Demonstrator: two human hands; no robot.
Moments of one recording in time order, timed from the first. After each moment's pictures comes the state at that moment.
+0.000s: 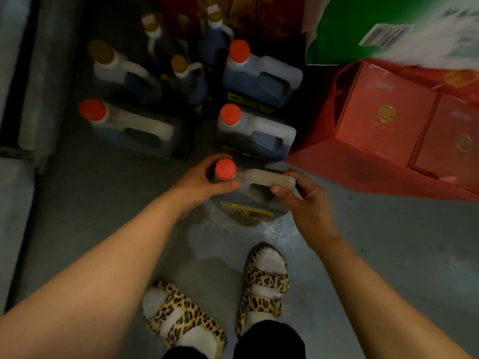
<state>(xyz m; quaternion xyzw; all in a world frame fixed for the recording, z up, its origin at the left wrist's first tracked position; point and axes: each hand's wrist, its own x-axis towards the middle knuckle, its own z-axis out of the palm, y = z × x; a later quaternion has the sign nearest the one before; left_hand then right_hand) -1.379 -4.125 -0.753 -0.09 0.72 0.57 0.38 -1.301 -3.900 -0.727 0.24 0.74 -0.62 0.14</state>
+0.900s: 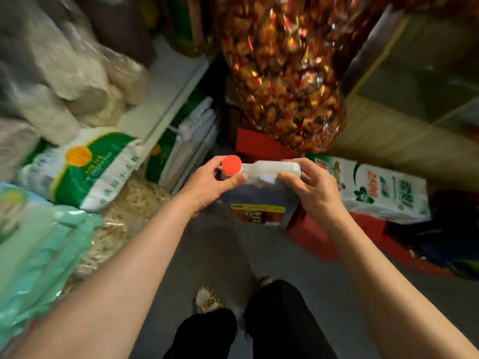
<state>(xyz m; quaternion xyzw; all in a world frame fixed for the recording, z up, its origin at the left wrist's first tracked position) -1.386 -4.280 -0.193 -0.06 0.77 0.62 0.16 -1.383 -4.033 -0.156 0.02 0.86 -0.50 0.07</state>
